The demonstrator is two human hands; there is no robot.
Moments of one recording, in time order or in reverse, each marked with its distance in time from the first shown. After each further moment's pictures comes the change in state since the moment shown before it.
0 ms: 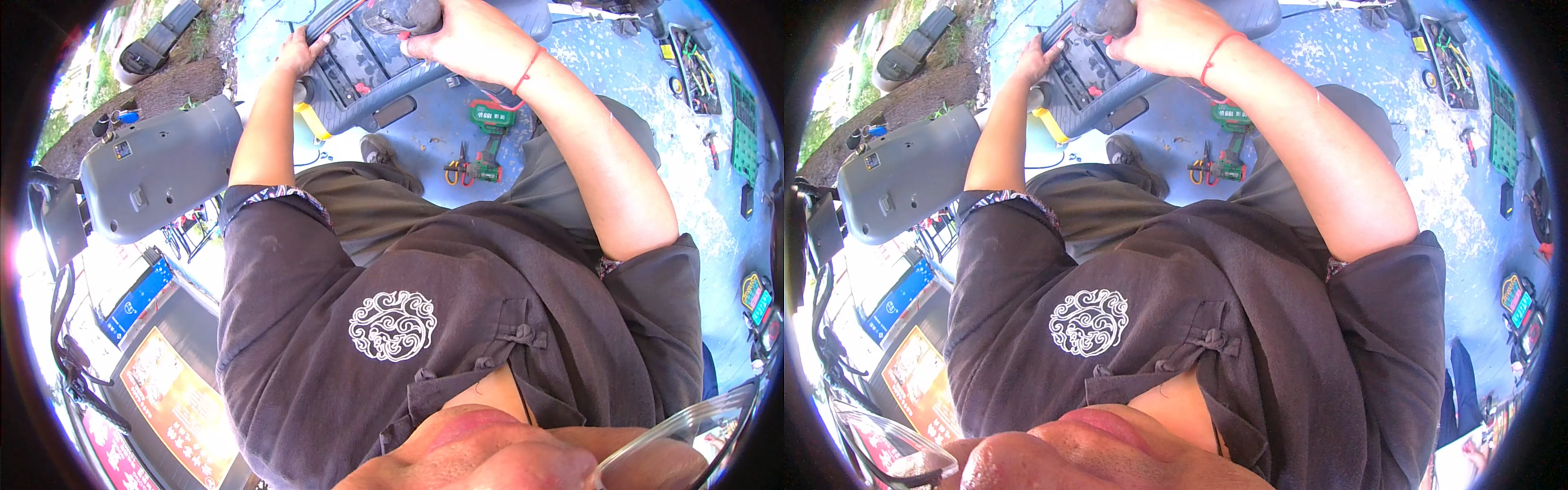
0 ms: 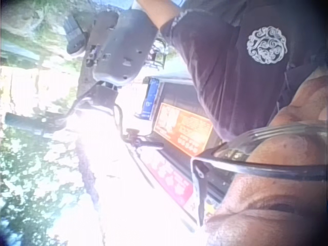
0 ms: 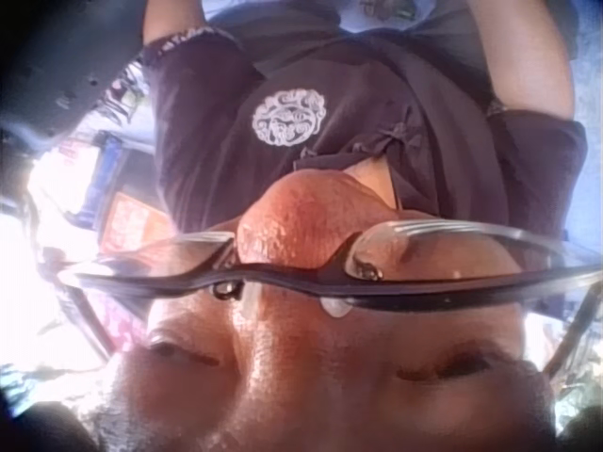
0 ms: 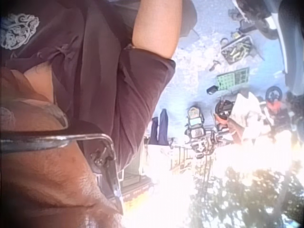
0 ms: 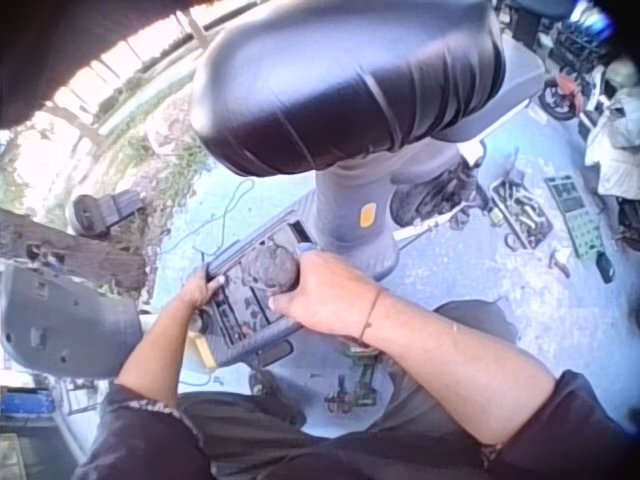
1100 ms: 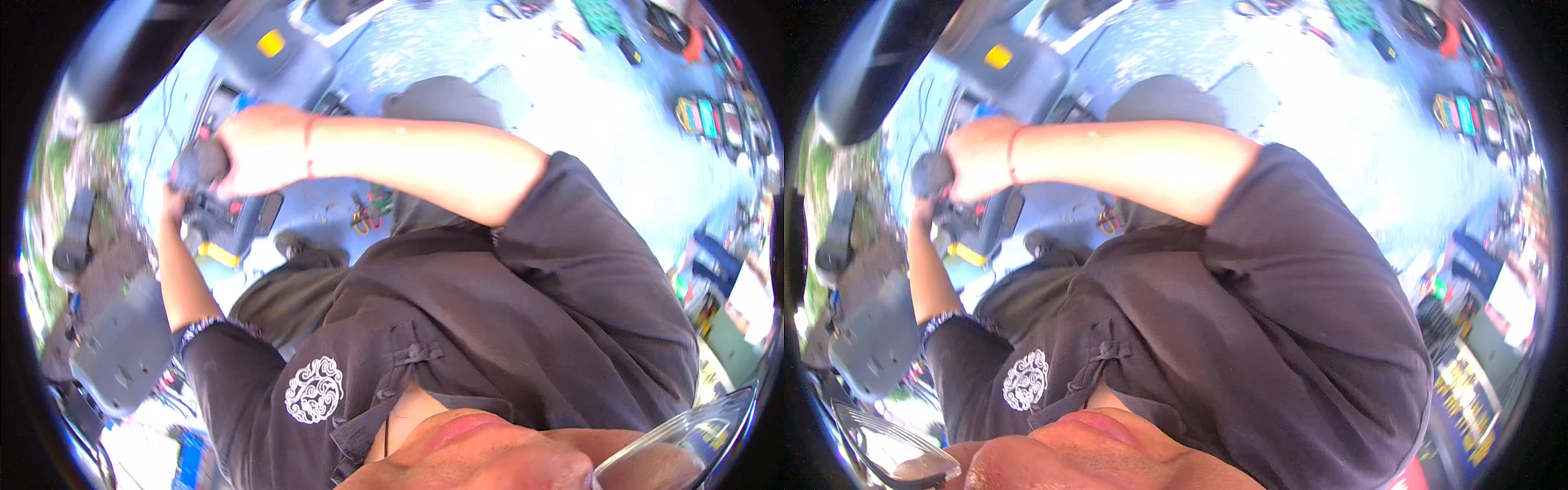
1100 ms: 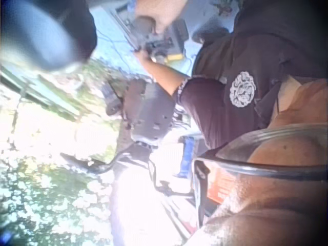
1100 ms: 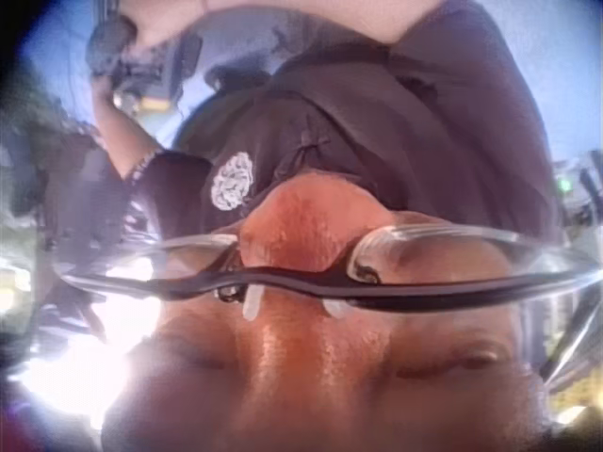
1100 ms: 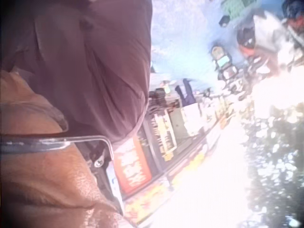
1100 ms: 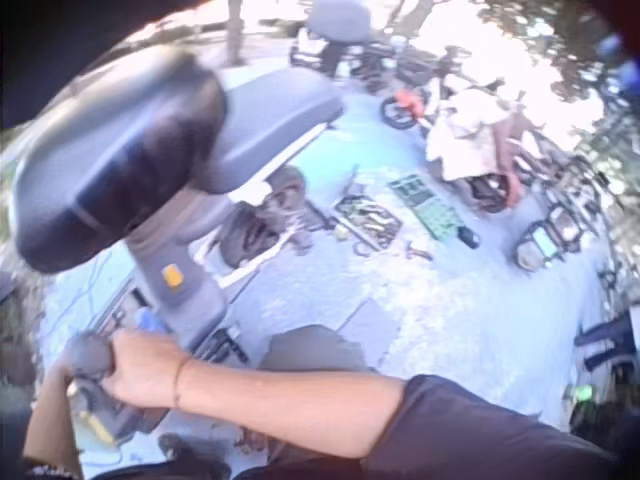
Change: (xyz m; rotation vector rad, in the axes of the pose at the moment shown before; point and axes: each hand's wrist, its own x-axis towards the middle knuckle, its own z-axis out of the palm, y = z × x) left_hand 0.012 -0.049 -0.018 -0.423 -0.185 -0.105; right_hand -0.037 -0.013 0.001 0.040 0.004 -0.075
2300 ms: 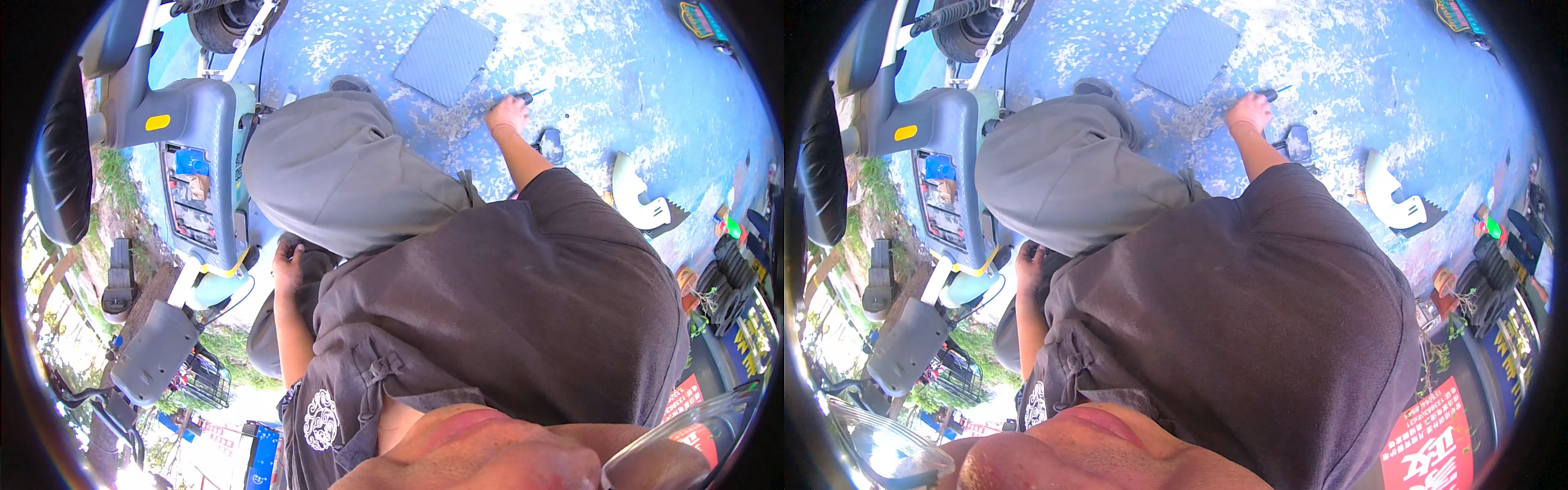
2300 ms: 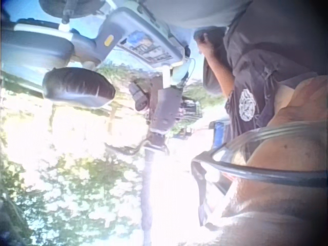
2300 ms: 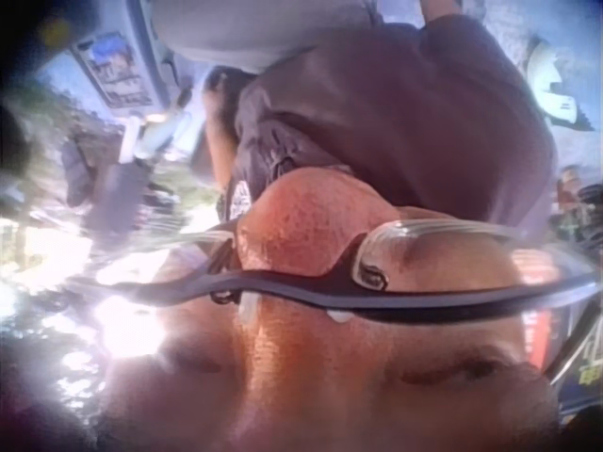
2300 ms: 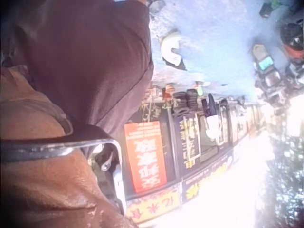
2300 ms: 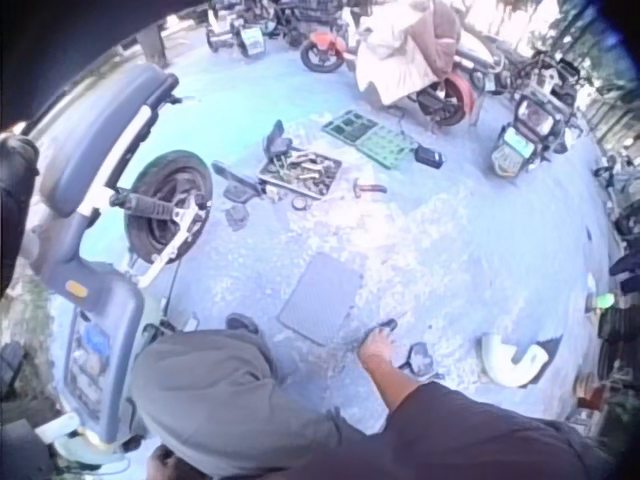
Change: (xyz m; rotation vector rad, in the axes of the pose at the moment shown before) left_hand -0.326 0.104 0.262 0.160 -0.236 0.109; right_hand -0.441 0.489 0.064 -0.477 0.577 1.576
